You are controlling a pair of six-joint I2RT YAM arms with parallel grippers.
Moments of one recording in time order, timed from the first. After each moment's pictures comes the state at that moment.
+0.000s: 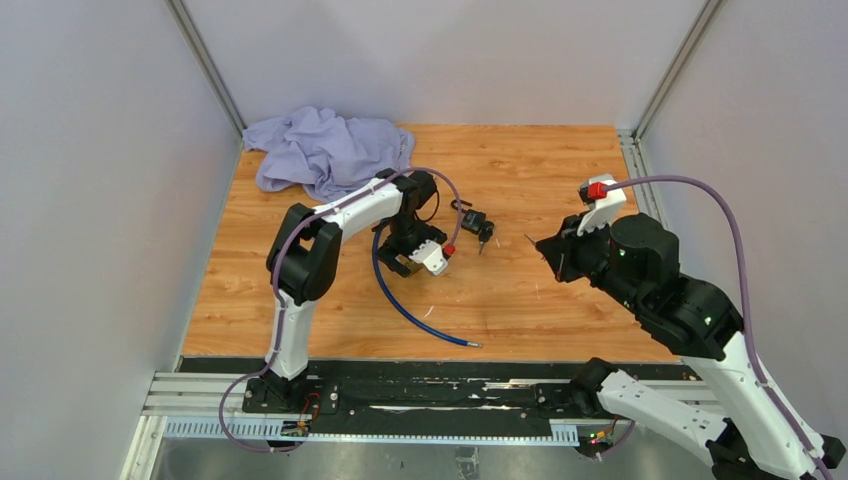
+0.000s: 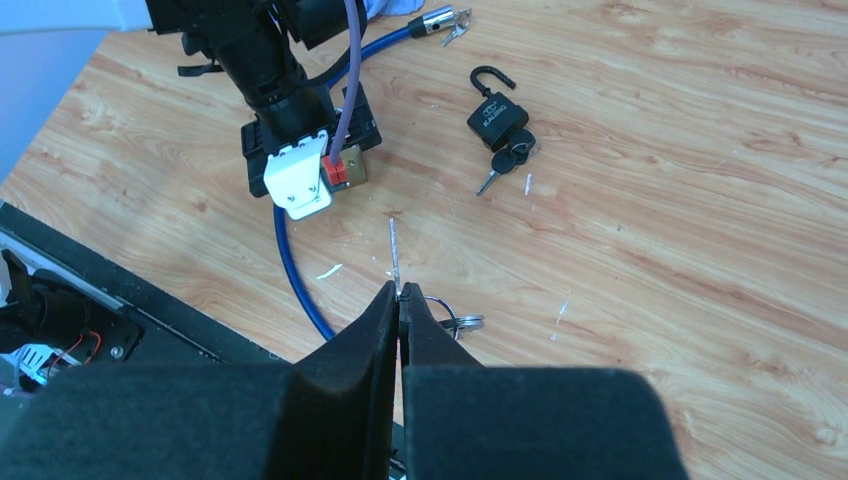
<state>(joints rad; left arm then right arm) -0.60 2.08 1.65 -1.15 0.28 1.71 0.74 0.76 1.24 -0.88 0.20 0.27</state>
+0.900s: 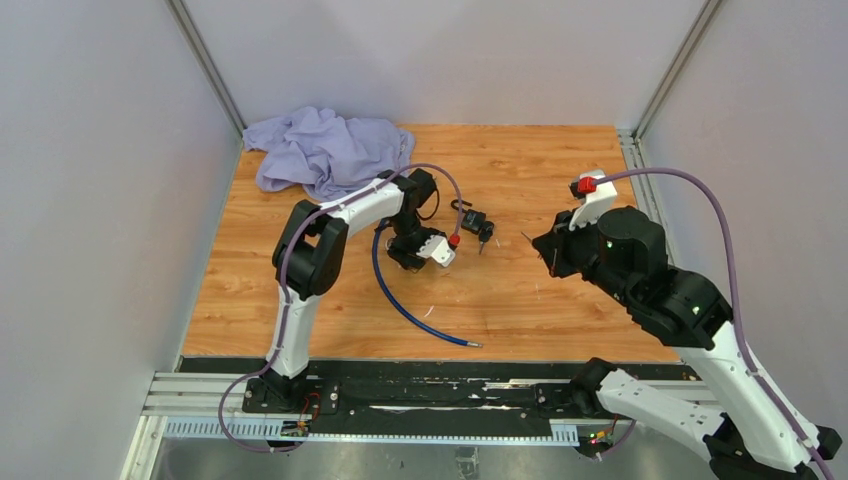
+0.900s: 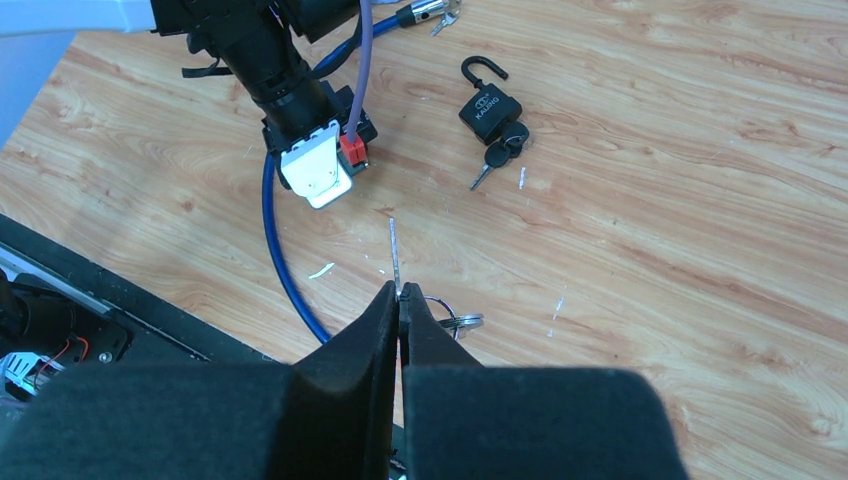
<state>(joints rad) -0.58 2.15 1.67 -1.08 0.40 1.63 0.74 0.80 1.25 -0.88 0.22 0.28</state>
